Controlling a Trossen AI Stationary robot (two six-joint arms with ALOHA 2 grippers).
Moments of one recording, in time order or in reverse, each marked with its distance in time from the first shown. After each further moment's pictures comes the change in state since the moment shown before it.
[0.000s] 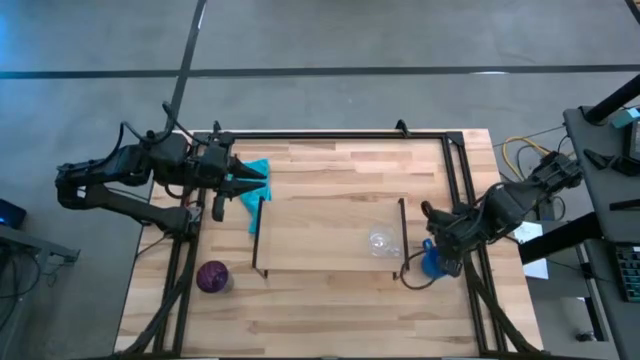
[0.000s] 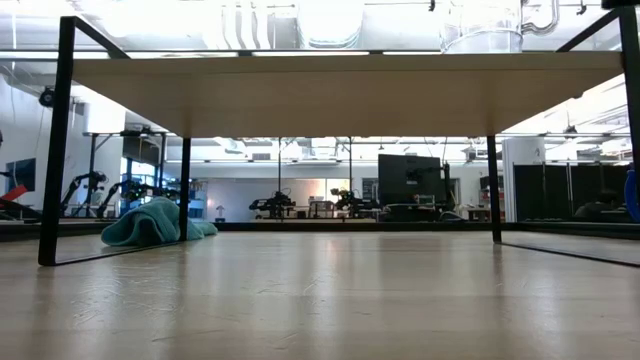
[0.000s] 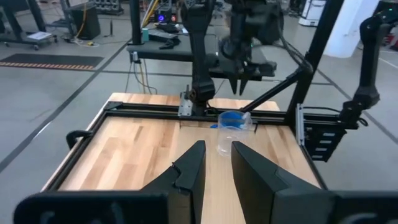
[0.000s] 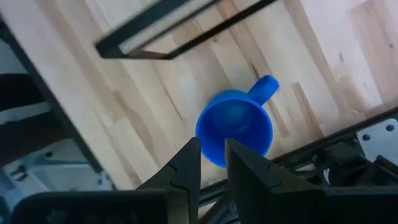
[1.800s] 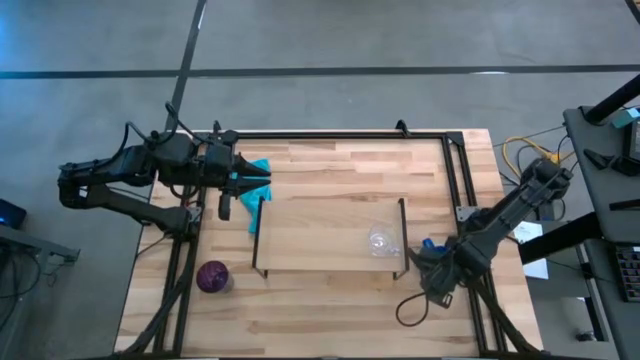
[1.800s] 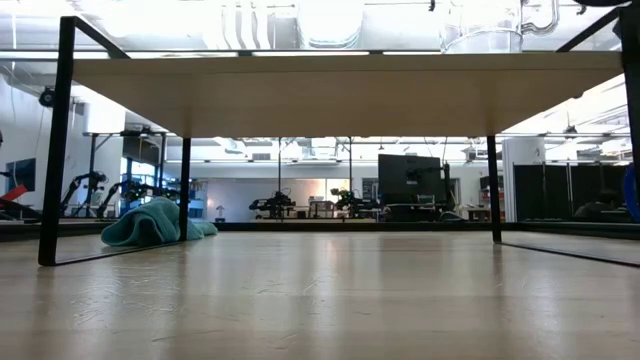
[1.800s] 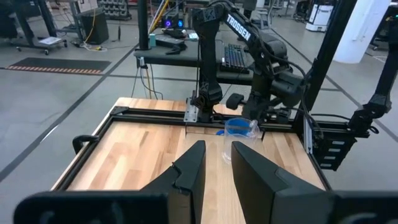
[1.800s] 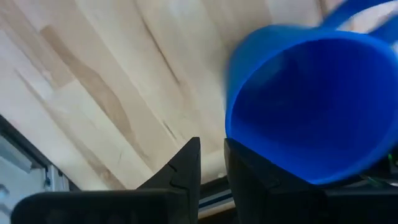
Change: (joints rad) left arm 0.000 0.024 -0.001 0.047 -0.032 -0.001; right arm 0.192 0.183 -0.321 0.316 -0.133 0.158
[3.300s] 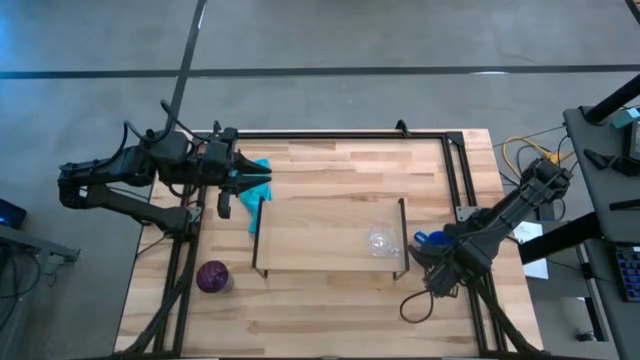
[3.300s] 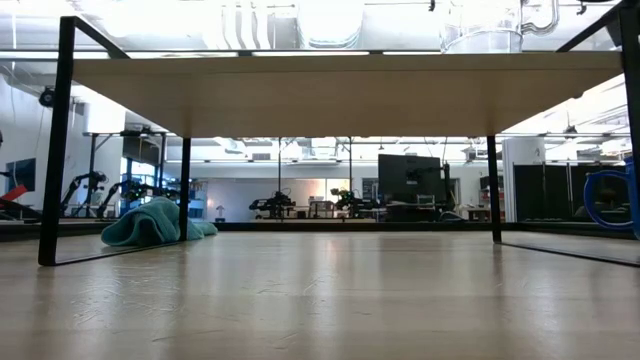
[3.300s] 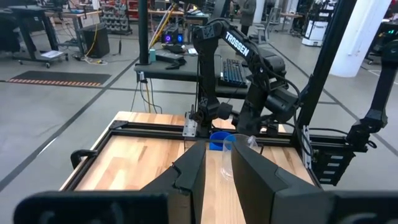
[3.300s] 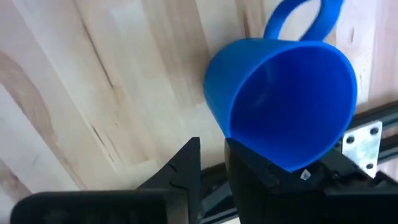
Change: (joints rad) left arm 0.000 0.000 0.000 0.061 0.000 0.001; right arm -0.001 0.002 0.033 -0.178 0.149 -0.204
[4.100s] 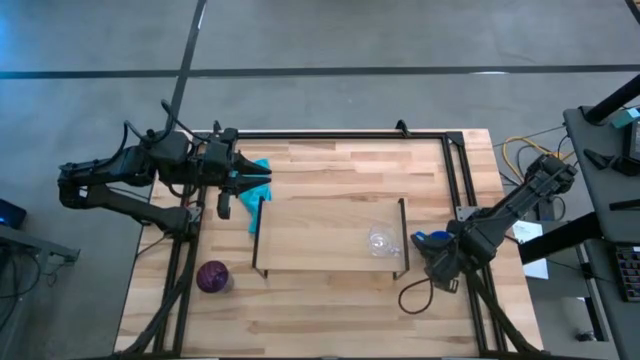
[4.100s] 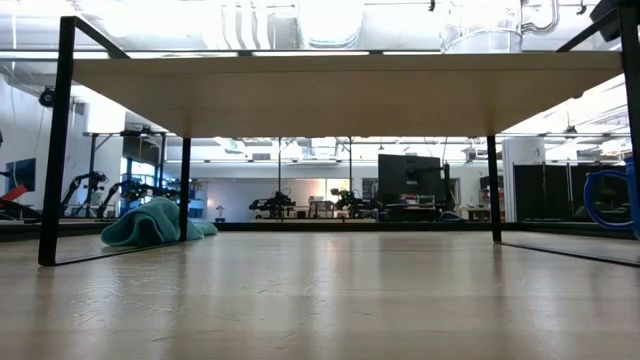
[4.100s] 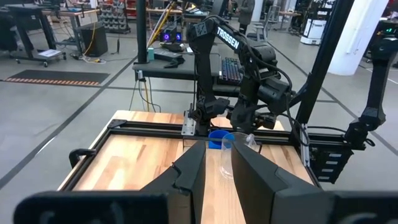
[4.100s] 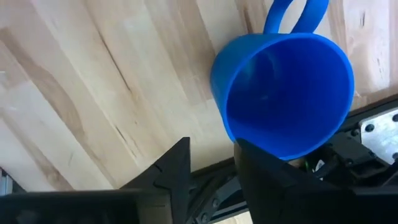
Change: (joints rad) left arm 0.000 0.000 0.000 -0.005 0.009 0.001; right arm -0.051 -0.085 0.000 0.000 -0.052 0.052
